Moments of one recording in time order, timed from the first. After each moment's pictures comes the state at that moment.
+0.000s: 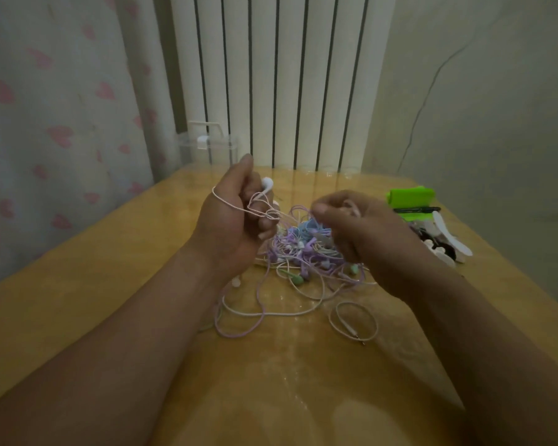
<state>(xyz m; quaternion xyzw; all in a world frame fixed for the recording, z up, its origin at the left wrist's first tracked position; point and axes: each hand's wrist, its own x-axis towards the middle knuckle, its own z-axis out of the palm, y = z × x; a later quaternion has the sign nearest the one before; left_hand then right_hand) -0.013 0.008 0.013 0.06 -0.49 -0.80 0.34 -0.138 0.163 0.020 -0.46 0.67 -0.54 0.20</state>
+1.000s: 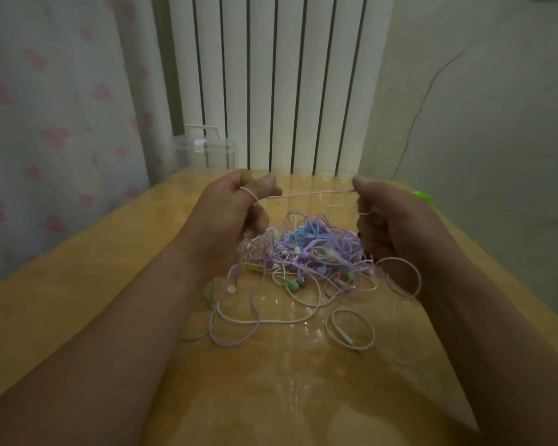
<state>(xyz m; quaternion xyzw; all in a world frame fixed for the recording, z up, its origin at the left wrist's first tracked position) -0.007 -0.001 0.018 0.11 -0.64 -0.65 0.39 -0.157 0.171 0.032 -0.35 0.56 -0.71 0.26</state>
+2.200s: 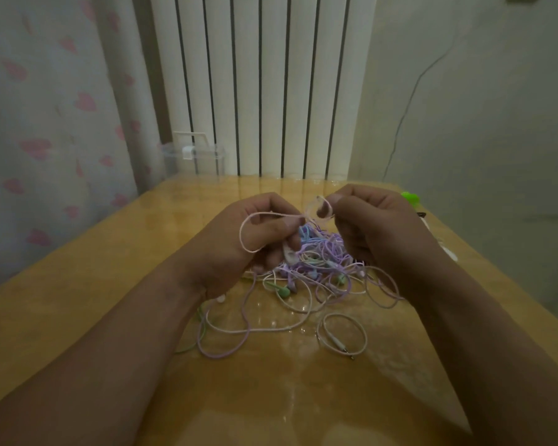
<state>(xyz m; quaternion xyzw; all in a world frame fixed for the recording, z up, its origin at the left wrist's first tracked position) -0.004 0.019 0.015 0.03 -0.75 -0.62 0.23 -0.150 0.177 0.034 -0.46 0.60 -0.63 0.18</state>
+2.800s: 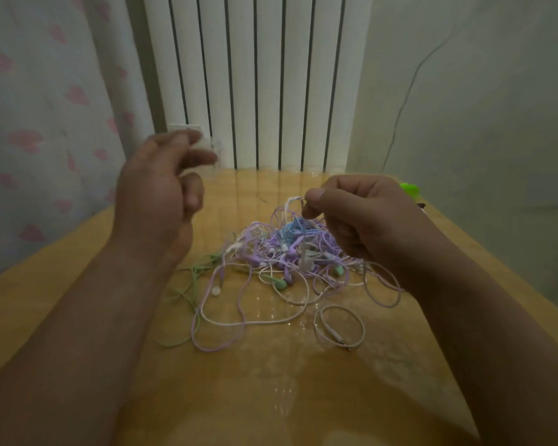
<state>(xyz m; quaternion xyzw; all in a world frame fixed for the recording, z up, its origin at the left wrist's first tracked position) 0.012 -0.014 0.035 0.14 -0.55 -0.61 0.55 -0.136 0.183 0.043 -0.50 0.59 -0.59 0.21</state>
